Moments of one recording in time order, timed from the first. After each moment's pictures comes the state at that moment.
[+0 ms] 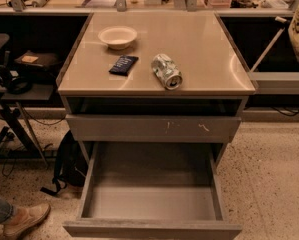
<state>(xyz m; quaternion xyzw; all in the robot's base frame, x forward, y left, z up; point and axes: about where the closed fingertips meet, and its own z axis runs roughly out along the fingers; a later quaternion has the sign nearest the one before) 0.278 -0.255 1.117 -0.27 0.87 -0.03 0.41</state>
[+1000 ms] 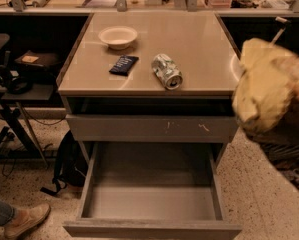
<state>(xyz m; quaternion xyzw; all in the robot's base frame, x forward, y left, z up) 0.284 -0.225 1.015 -0.26 0.88 0.03 0.40</state>
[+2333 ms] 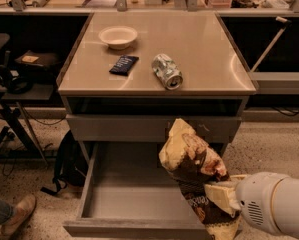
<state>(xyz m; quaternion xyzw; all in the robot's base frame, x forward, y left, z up) 0.343 -0.145 0.784 -0.20 0.91 0.17 0.33</state>
